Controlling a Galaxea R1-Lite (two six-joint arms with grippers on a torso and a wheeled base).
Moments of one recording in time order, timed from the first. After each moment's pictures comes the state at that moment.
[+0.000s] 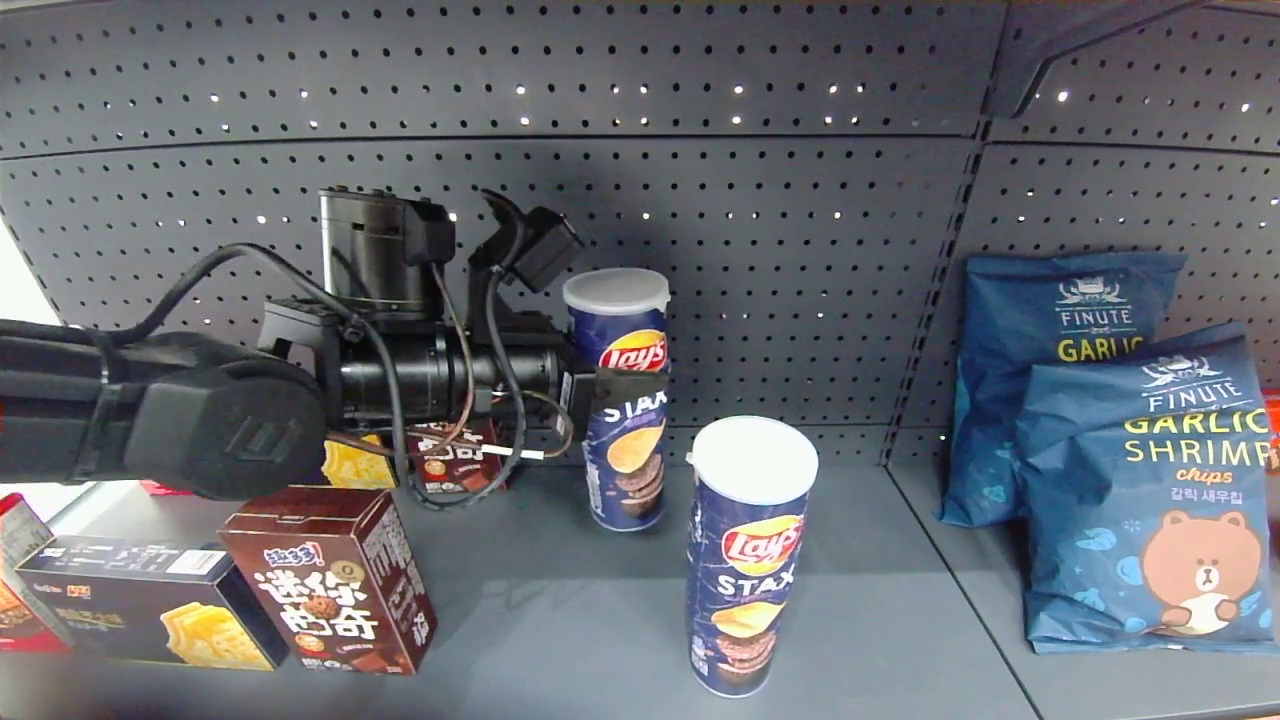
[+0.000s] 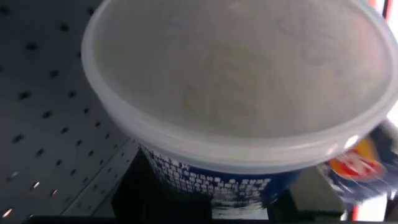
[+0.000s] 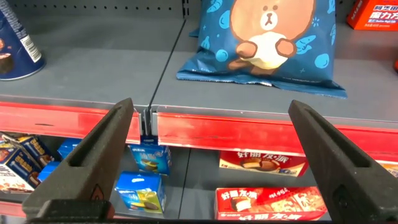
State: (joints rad) left arm -0.44 1.82 -1.18 -0.36 -0.56 0.13; right arm 0.13 0.09 0.00 0.00 -0.02 0.01
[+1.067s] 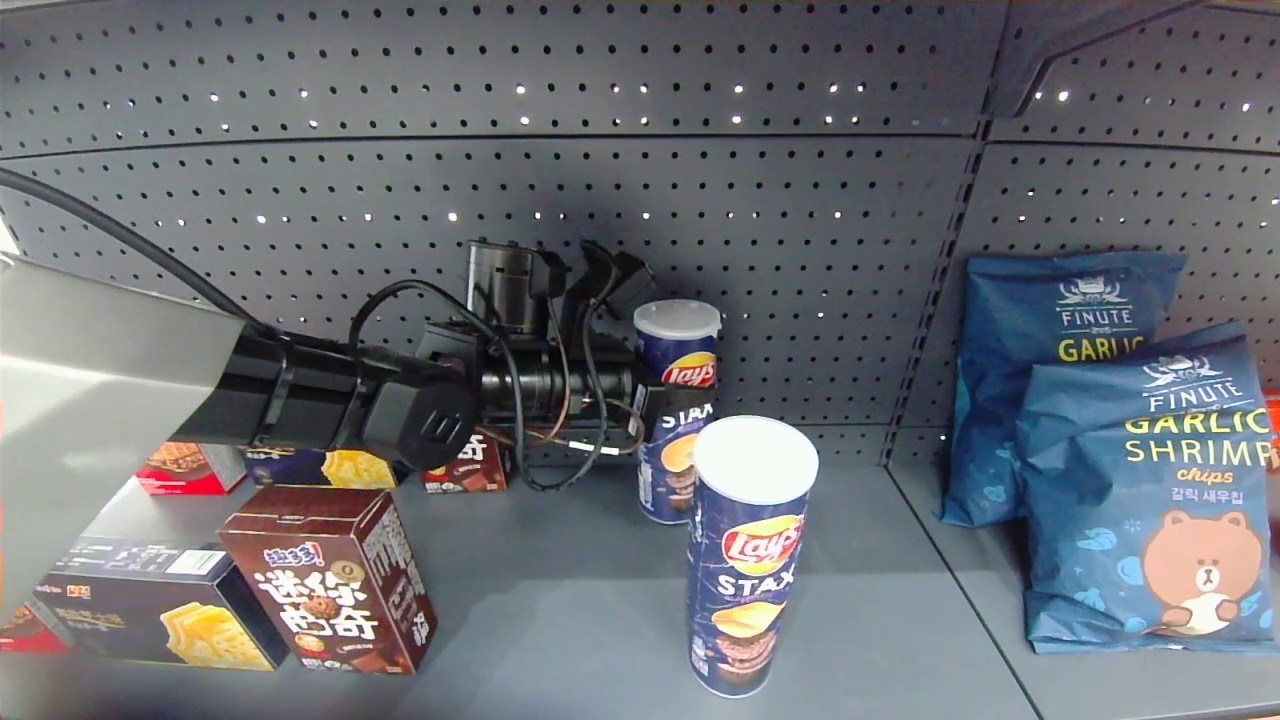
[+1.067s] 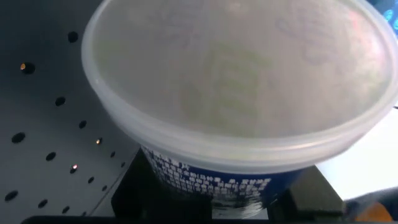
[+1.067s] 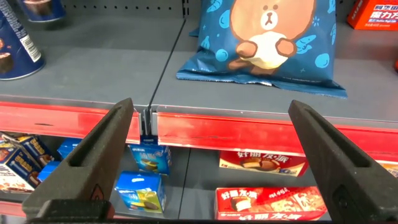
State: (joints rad) left arm -0.46 2.08 -1.39 -0.38 -0.57 0.13; right arm 0.13 0.09 0.00 0.00 -0.02 0.01
